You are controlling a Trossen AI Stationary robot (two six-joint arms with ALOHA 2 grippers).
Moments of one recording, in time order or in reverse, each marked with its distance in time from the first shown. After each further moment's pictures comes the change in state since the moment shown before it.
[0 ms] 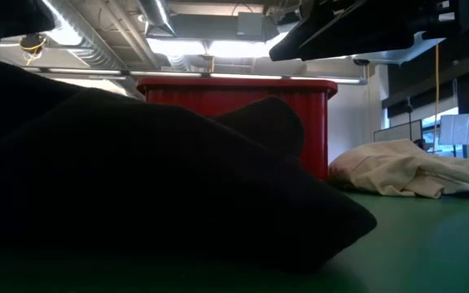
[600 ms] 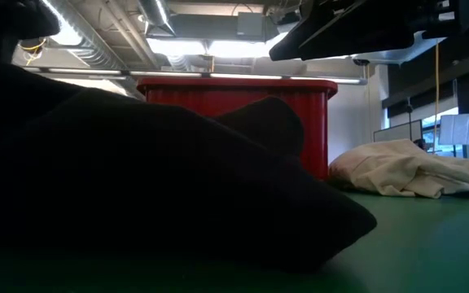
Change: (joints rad) left arm 0.018 0.002 0.000 -0.064 0.036 0.073; right arm 0.000 0.000 0.000 0.001 0.000 0.003
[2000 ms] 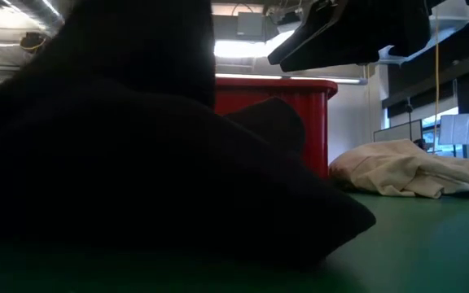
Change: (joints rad) left arm 0.135 0.016 0.473 -0.261 -0.706 0.661; right arm 0.001 0.000 0.000 -0.002 0.222 -0.004
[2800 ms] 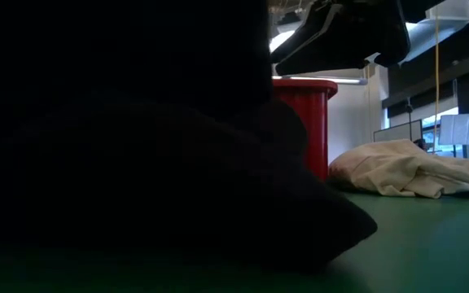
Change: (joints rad) left arm -0.022 0.037 -0.192 0.614 0.400 0.316; right arm -0.001 0.000 0.000 0.002 0.120 -0.043
